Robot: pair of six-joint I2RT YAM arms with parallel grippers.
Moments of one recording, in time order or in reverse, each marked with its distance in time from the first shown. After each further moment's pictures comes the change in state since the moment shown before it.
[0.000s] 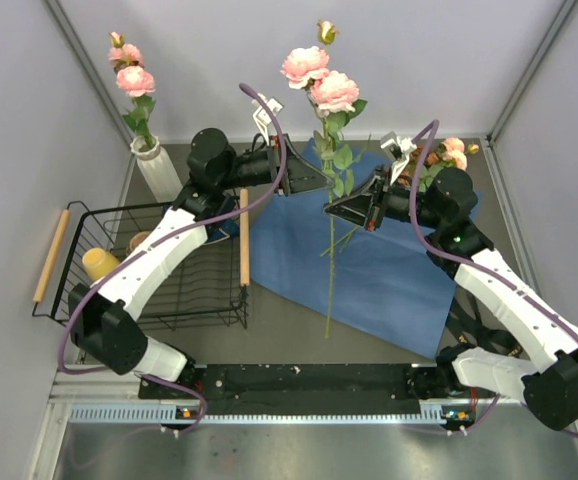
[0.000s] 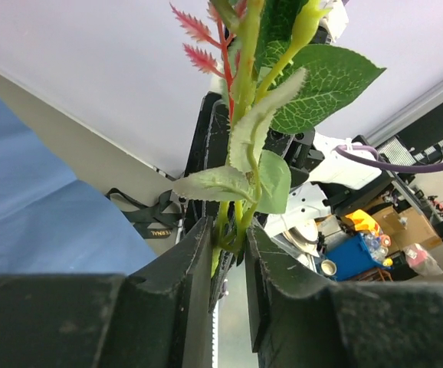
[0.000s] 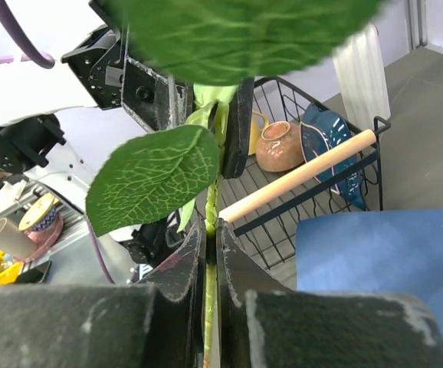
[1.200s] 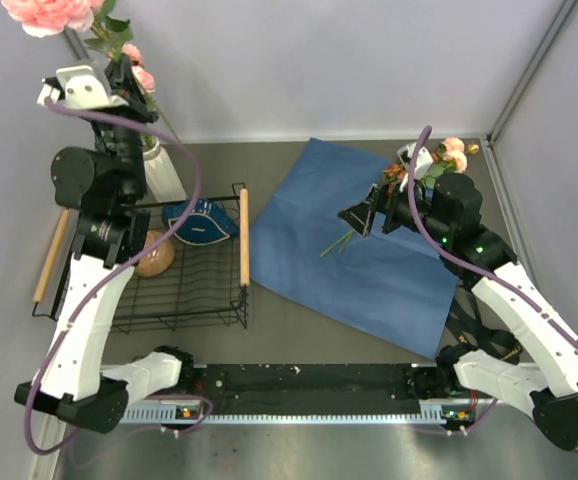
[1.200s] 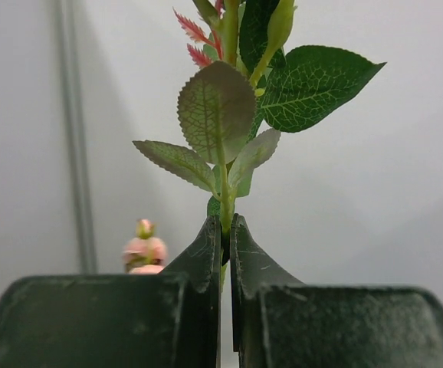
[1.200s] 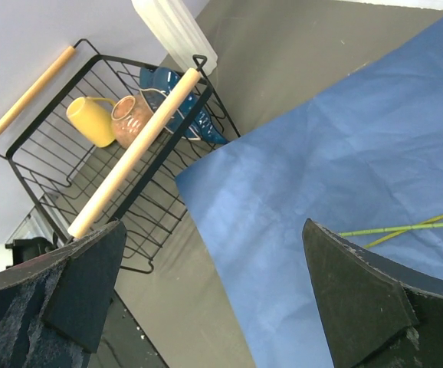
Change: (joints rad) left arm 0.169 -0.352 0.185 -0.138 -1.291 1.069; right arm 0.003 -0.114 0.057 -0.531 0.485 -0.180
